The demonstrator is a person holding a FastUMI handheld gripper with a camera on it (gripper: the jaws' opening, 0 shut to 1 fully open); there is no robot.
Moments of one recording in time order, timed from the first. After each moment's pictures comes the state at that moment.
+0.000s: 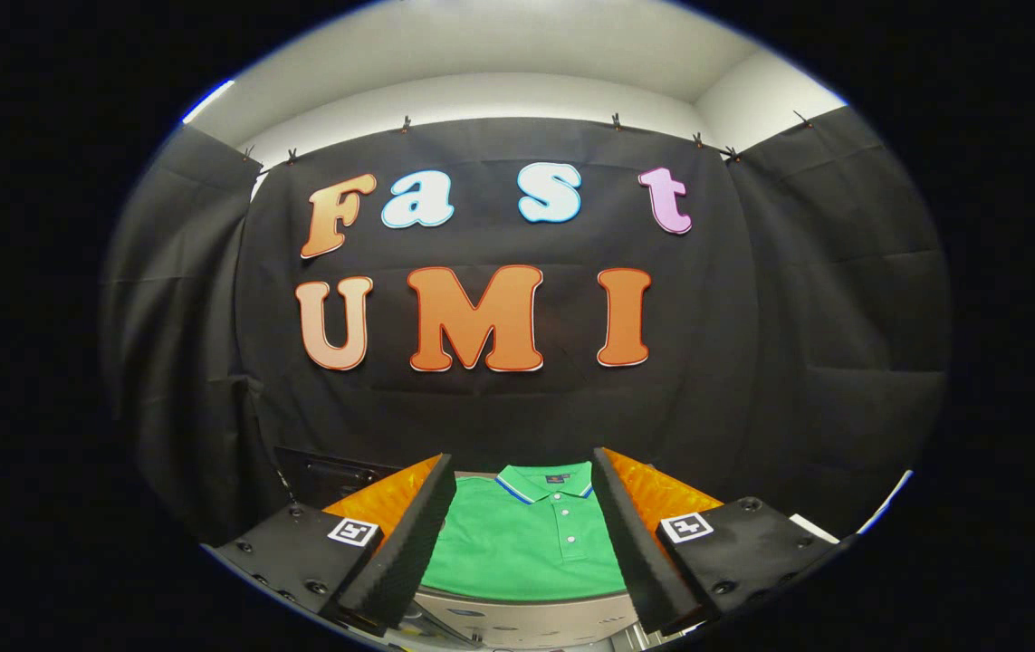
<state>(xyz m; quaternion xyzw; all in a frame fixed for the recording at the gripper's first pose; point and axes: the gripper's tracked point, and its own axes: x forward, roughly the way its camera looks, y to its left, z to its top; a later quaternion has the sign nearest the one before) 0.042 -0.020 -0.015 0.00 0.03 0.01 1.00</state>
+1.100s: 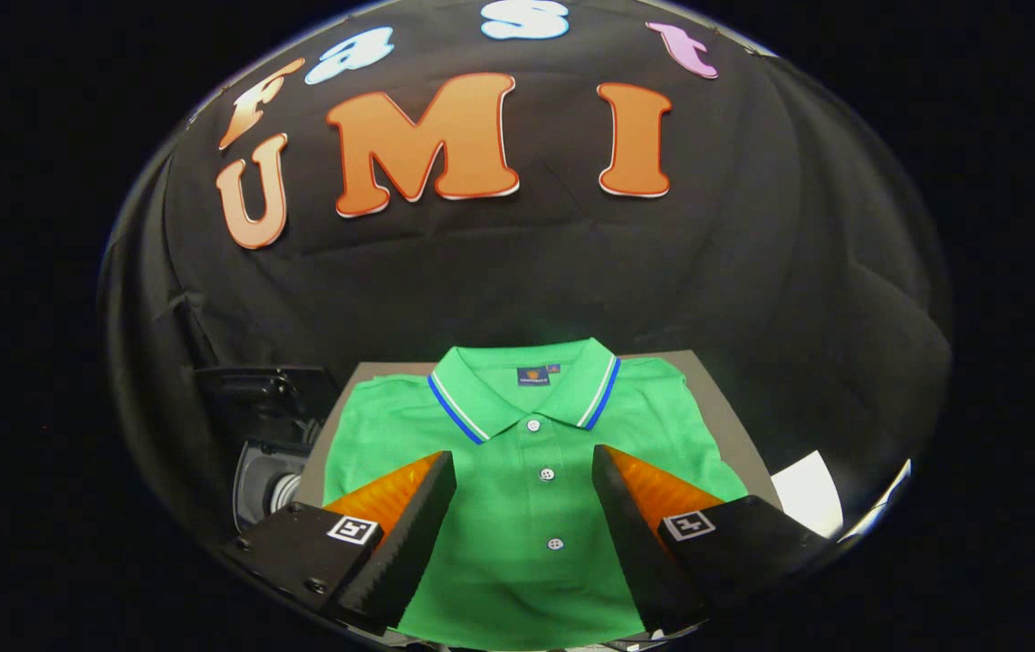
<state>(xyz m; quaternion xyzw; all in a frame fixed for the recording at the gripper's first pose) 0.218 -0.066 -0.191 0.02 0.32 0.00 0.95</state>
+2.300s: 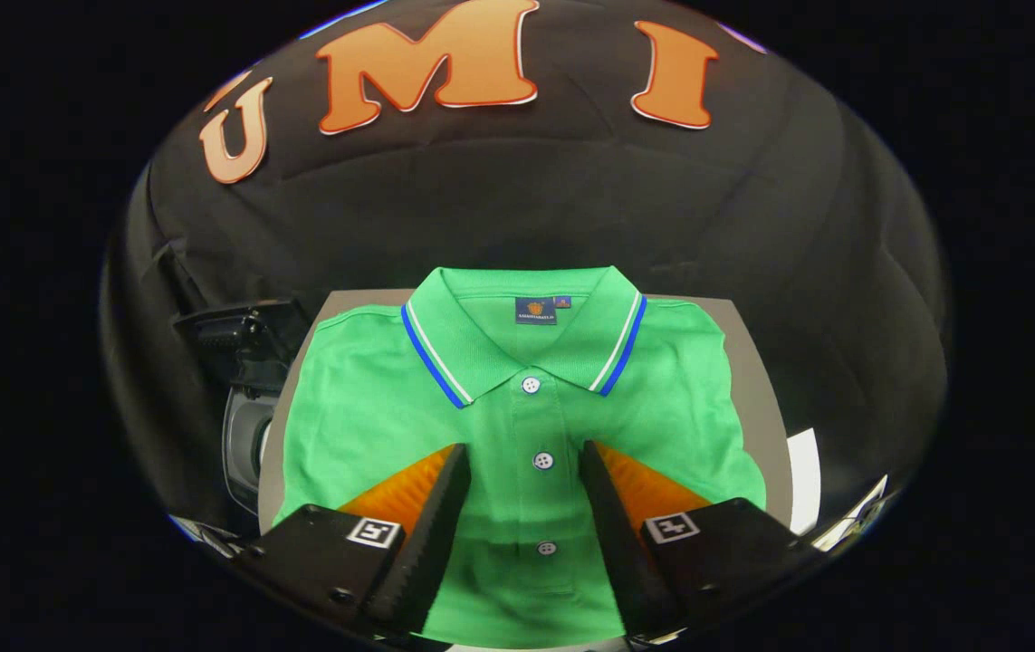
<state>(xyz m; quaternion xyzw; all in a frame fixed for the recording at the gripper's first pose) 0.221 -0.071 -0.227 -0.01 0.46 0.01 0.89</state>
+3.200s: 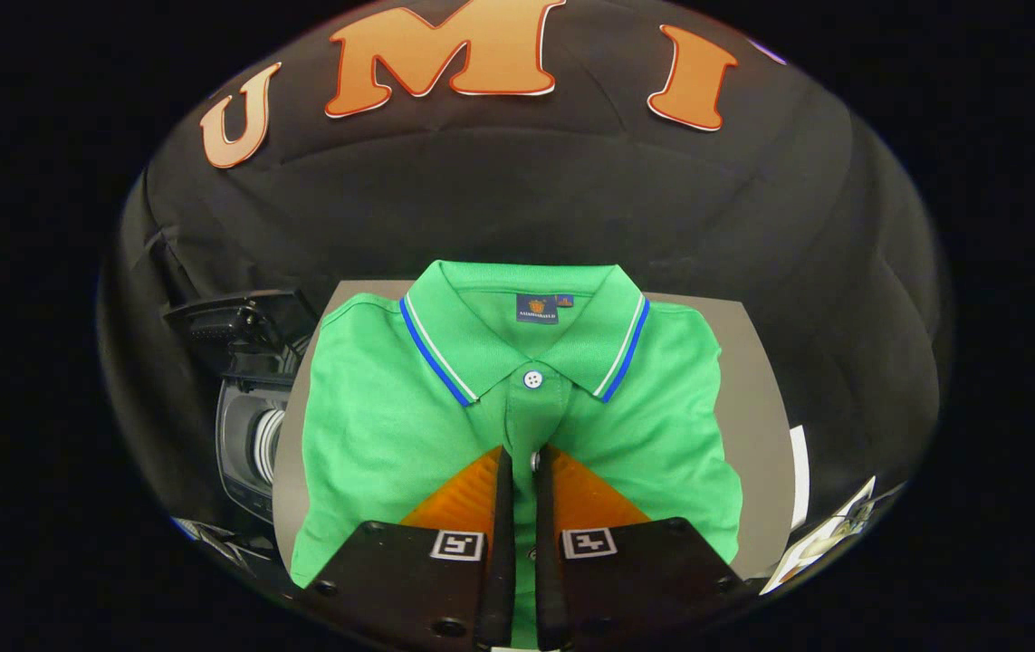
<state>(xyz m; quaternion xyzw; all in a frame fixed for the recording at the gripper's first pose) 0.223 -0.069 -0.225 -0.02 0.47 -0.01 0.88</state>
